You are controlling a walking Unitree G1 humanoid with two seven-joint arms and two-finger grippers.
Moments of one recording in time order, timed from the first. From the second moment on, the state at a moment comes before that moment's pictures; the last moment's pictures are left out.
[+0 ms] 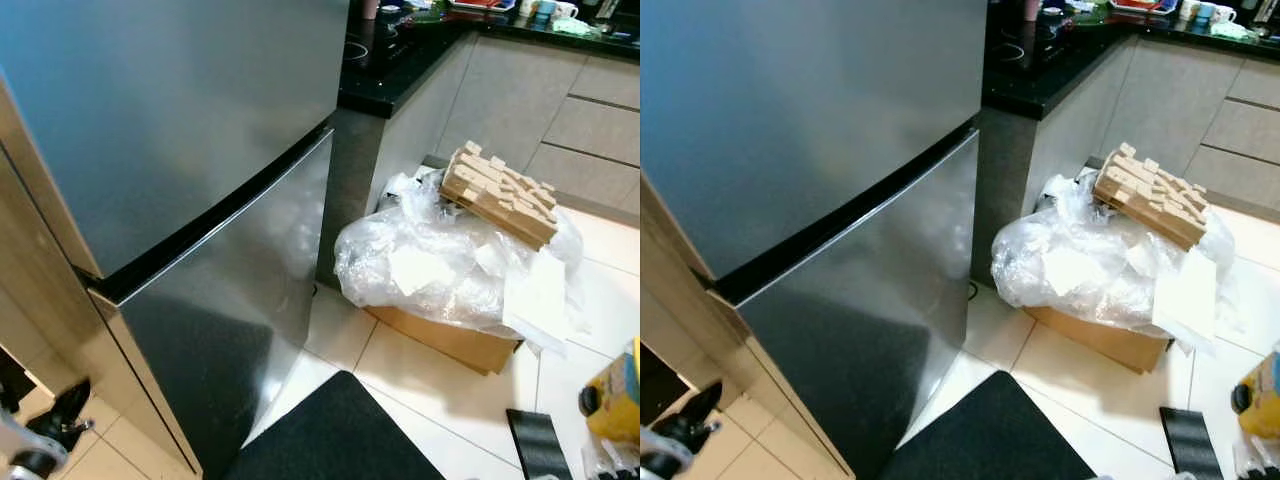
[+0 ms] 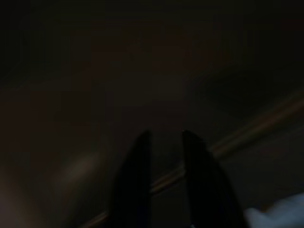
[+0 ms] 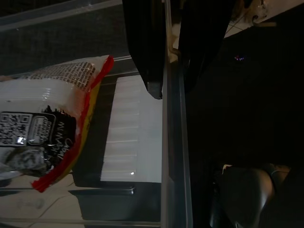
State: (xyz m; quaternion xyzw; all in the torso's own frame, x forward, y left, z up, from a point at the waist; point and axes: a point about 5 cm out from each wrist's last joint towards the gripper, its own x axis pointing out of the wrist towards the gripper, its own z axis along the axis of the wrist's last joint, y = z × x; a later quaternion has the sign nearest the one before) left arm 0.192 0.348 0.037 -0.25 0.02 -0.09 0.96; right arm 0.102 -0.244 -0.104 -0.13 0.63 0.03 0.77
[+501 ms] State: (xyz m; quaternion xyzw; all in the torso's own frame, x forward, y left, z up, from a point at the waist) left arm 0.202 0.327 0.111 -0.20 -0.06 -0.35 0.91; right arm 0.102 -0.244 -0.104 -0.13 0.63 0.03 0.77
